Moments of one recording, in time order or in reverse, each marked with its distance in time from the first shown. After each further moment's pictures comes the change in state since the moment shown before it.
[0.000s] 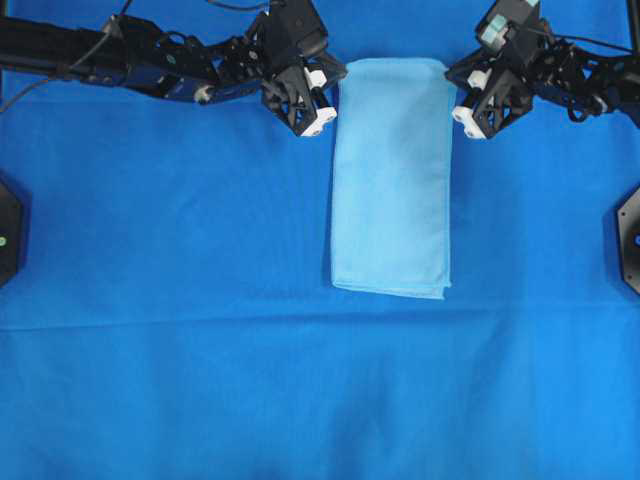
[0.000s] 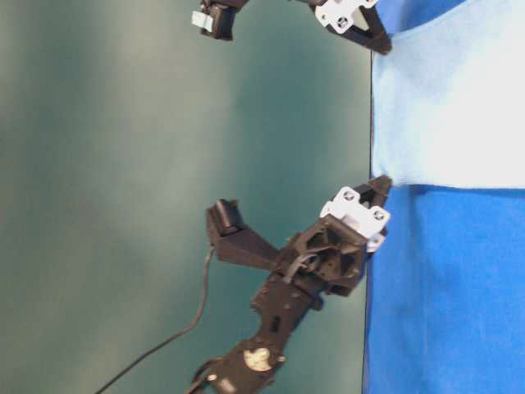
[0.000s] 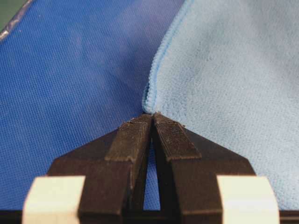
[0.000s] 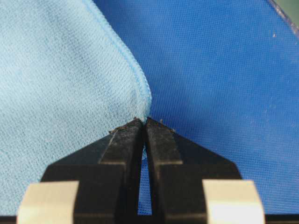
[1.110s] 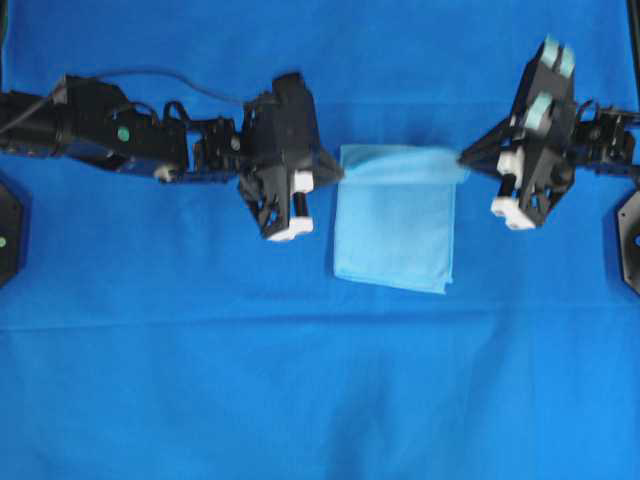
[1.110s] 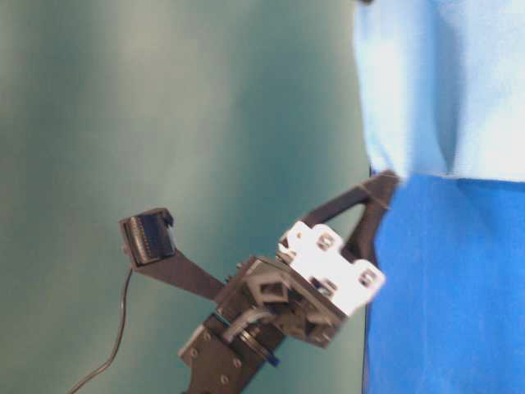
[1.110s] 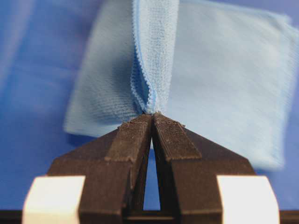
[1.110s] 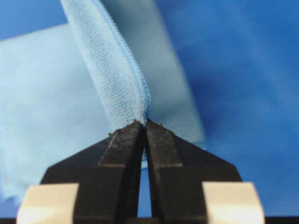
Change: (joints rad) left arm -0.314 -0.235 0.130 0.000 0.175 0.003; right arm 0.408 -0.379 0.103 0.037 0.311 0.146
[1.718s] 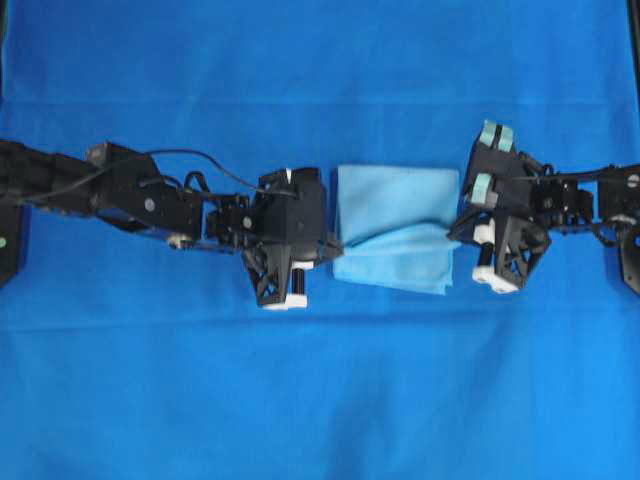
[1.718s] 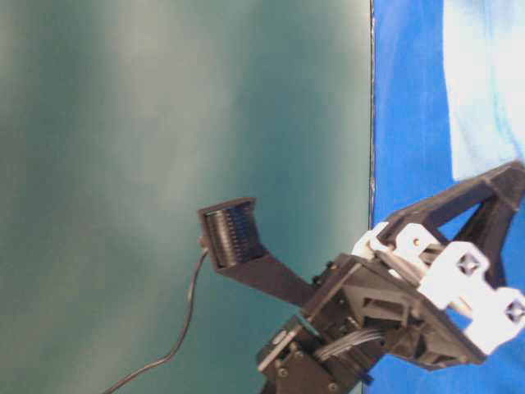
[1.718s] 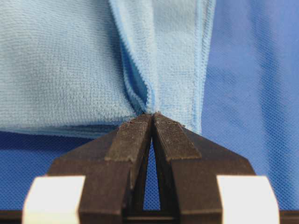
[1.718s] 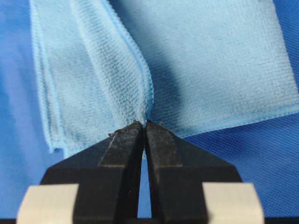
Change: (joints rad) left arm -0.130 0.137 0.003 0.000 -0.098 -0.017; right arm 0.179 0.206 -0.017 0.000 -0.014 0.126
